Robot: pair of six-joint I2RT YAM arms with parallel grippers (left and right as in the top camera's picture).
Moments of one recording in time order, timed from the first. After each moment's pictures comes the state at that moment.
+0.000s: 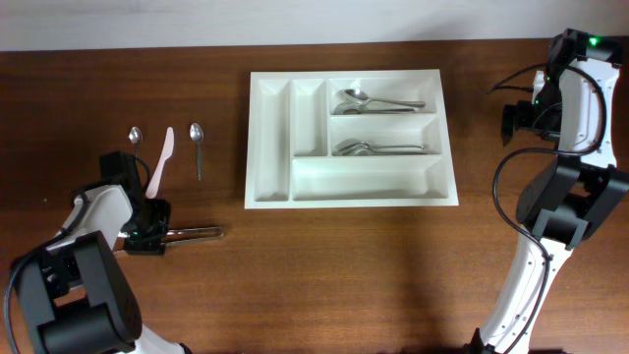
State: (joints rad) left arm 0.30 1.80 0.98 -0.74 -0.03 -1.21; right arm -0.33 2.48 2.45 -1.61 0.13 -0.05
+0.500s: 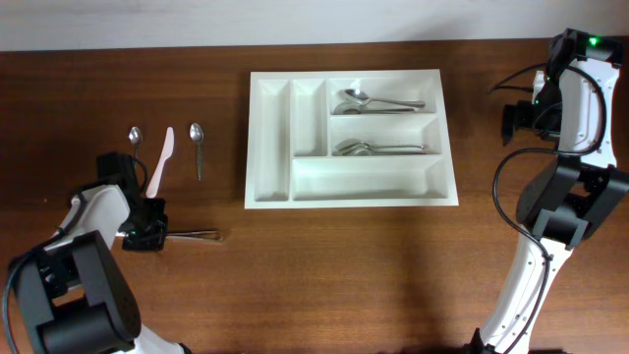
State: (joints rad) left arm 0.31 1.80 1.01 -0.74 0.01 -1.19; right arm -0.33 2.48 2.45 -1.61 0.13 -0.05
